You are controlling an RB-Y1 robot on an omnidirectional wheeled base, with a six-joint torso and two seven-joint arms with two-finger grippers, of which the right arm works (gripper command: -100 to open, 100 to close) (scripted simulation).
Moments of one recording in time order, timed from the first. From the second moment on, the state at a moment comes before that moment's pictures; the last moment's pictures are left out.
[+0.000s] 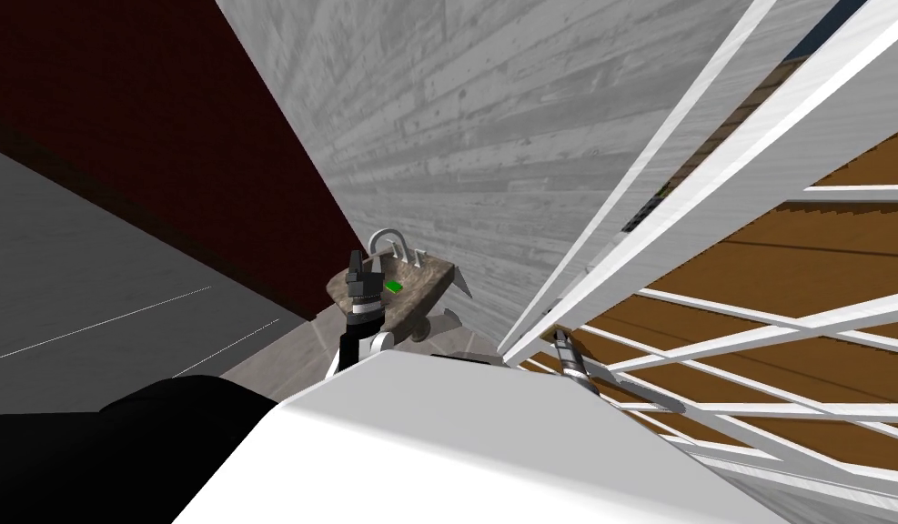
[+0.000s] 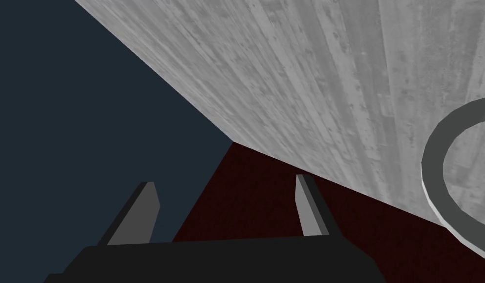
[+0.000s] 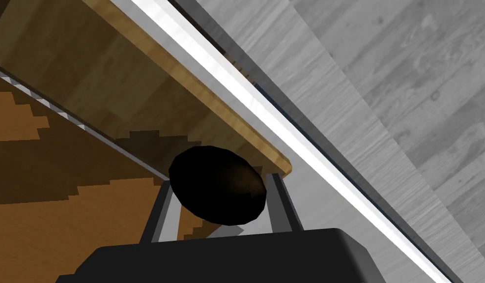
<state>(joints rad) 0.13 -0.23 -0.39 -0.69 0.10 -0.97 0.50</state>
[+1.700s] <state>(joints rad) 0.09 -0.25 -0.28 -0.67 -0.08 -0.95 0.09</state>
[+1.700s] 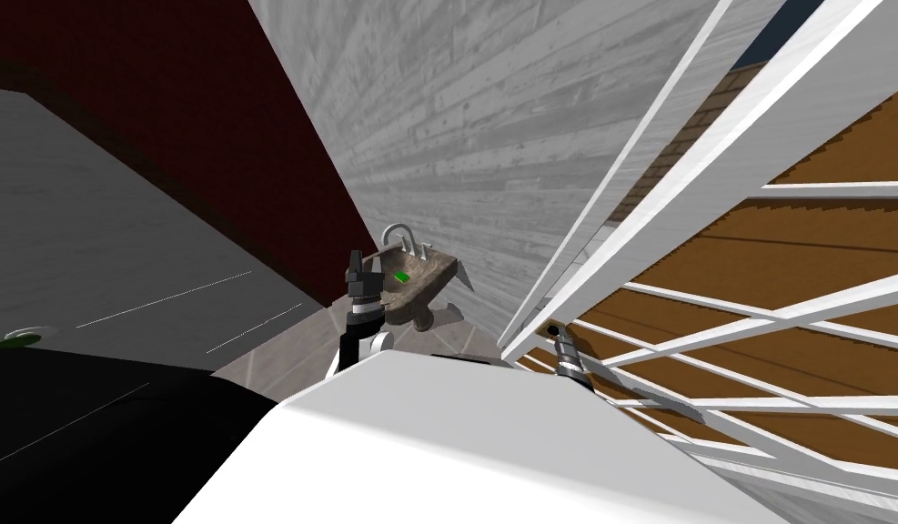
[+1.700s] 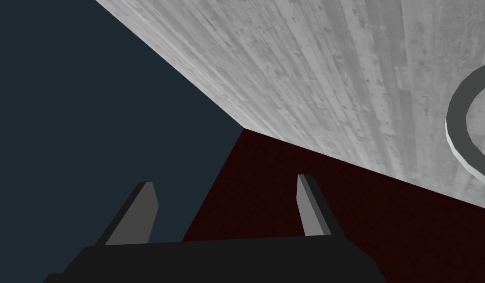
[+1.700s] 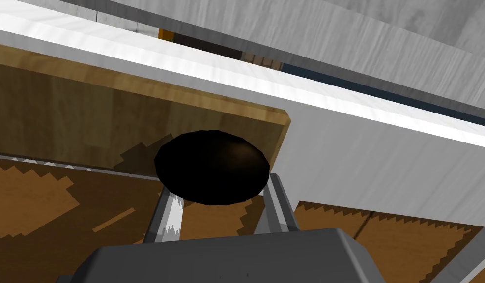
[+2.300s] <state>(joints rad) 0.08 -0.26 -0.23 -0.65 -0.15 -0.95 -0.06</state>
